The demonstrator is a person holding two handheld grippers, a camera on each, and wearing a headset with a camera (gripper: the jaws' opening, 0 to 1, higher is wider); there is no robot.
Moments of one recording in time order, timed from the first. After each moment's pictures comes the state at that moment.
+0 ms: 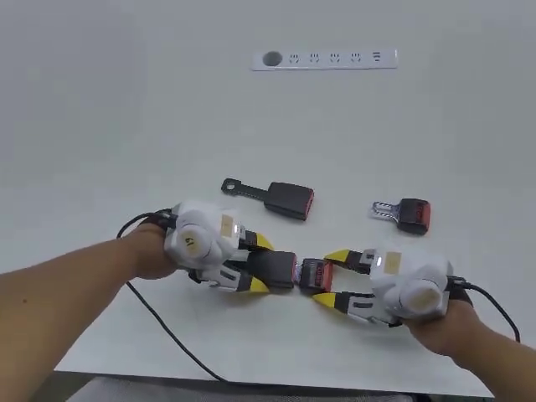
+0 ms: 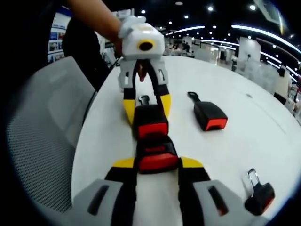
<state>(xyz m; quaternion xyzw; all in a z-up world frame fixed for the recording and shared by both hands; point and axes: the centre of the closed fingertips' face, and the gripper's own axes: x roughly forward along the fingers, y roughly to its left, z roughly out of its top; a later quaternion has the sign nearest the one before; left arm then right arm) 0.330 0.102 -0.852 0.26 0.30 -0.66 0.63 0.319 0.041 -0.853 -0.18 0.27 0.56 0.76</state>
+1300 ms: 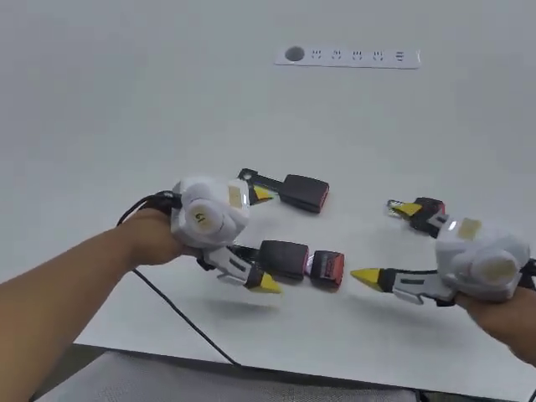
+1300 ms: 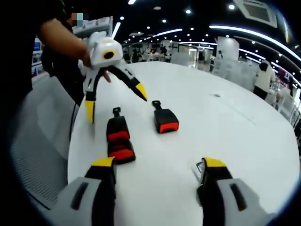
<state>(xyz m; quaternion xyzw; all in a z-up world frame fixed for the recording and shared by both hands) 0.357 0.107 -0.805 0.24 0.30 -0.58 0.72 0.368 -0.027 -0.806 -0.16 0.26 0.48 0.82</state>
